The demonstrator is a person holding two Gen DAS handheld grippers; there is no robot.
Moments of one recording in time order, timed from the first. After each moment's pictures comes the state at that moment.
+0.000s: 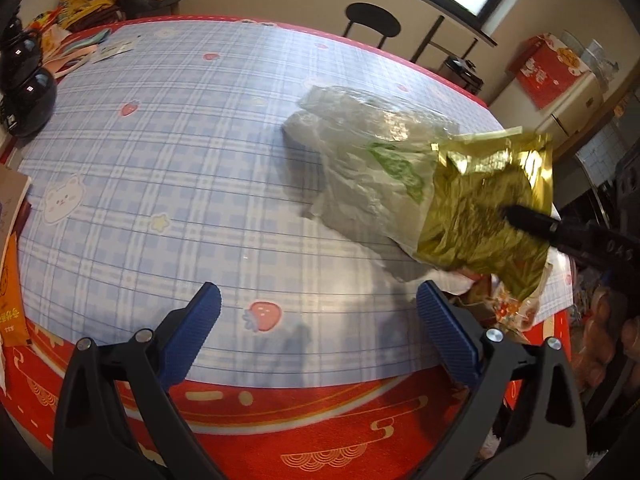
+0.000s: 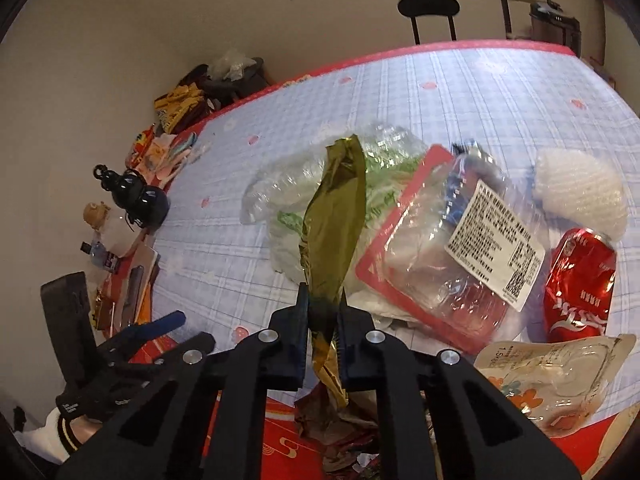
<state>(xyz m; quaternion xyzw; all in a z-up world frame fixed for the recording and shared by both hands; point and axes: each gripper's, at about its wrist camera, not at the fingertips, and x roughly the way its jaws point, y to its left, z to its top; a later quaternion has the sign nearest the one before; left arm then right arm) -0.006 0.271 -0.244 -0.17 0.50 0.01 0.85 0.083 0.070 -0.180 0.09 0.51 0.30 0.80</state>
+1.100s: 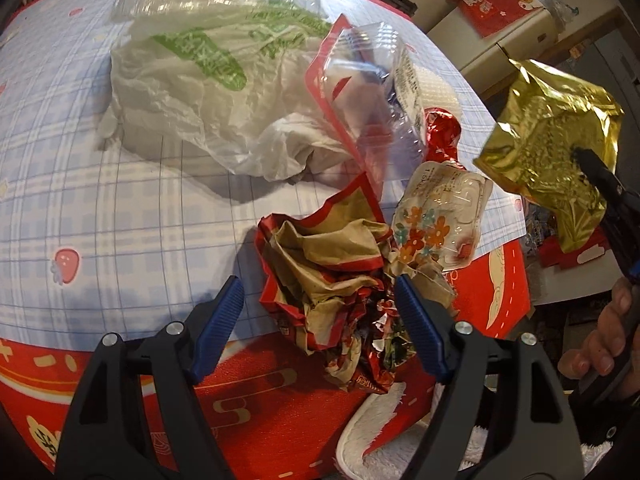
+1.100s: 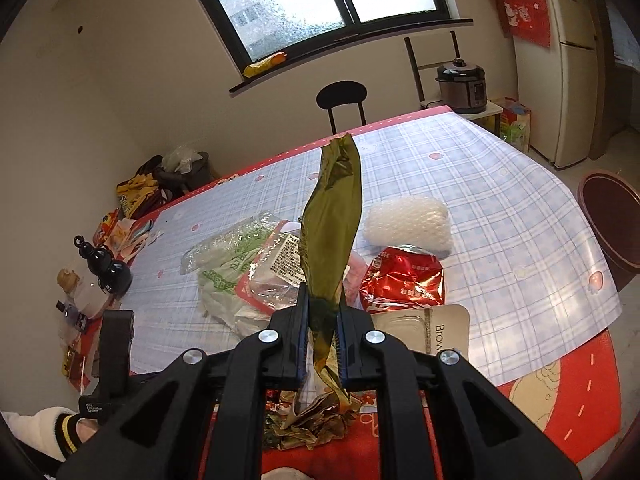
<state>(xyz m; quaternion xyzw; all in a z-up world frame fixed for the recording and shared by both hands) 0.016 0.148 -0.286 -0.18 0.58 -0.12 0.78 0.023 -0.085 -0.137 0.12 0.40 0.18 0.89</state>
